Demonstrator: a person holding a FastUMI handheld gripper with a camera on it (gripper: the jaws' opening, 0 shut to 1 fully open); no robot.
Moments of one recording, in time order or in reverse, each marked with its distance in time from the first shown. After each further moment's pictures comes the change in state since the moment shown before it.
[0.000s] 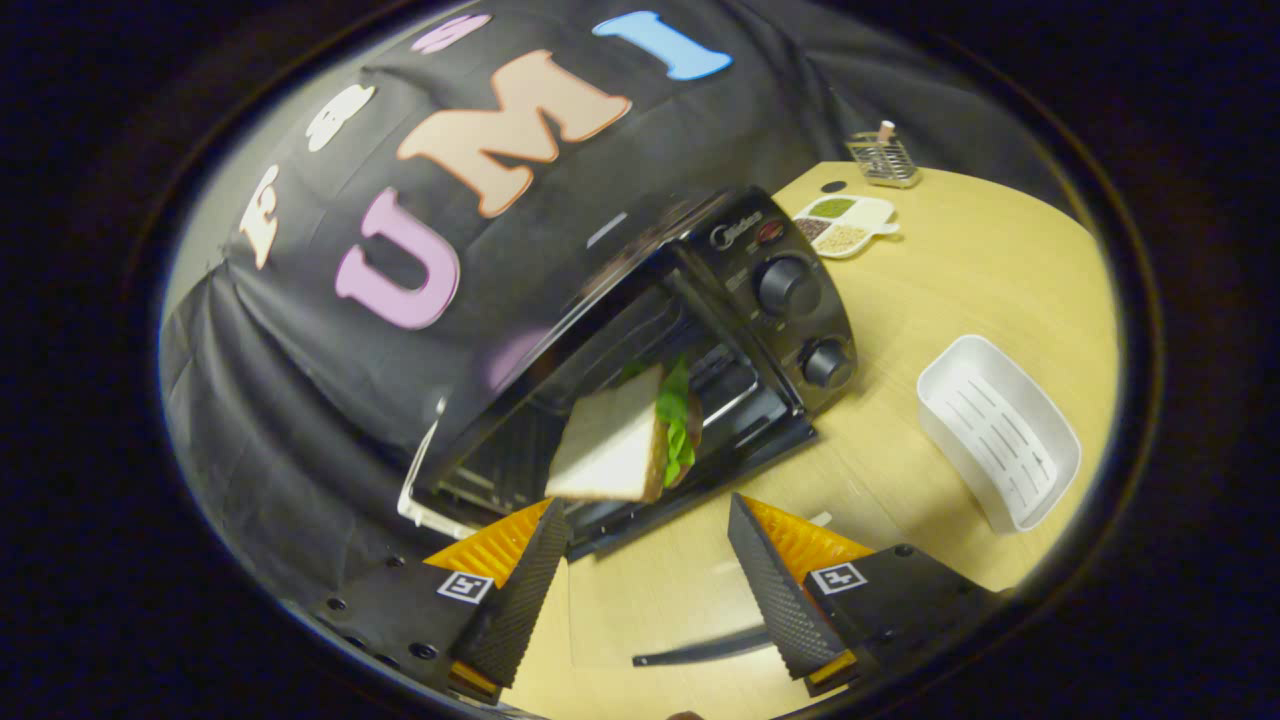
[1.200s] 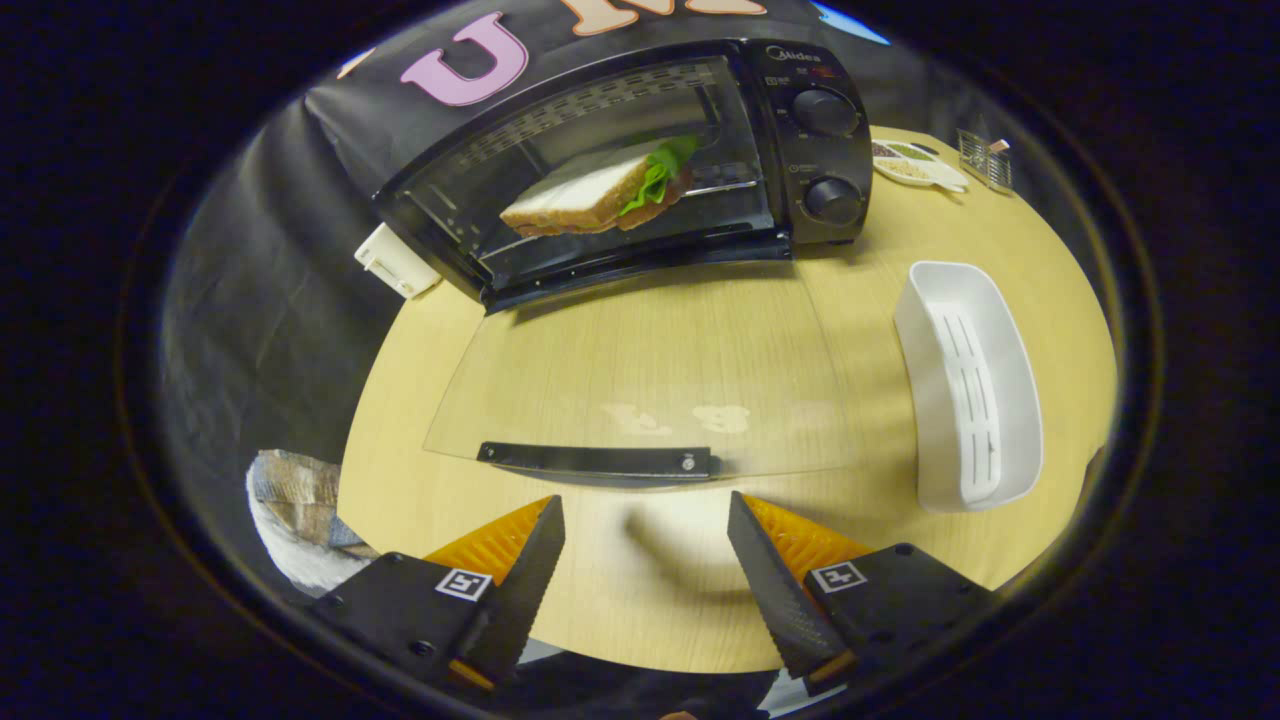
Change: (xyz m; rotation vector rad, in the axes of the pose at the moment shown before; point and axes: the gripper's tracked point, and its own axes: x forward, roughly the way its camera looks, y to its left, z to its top) arm -0.040 -0.089 -0.100 -0.409 0.432 -0.089
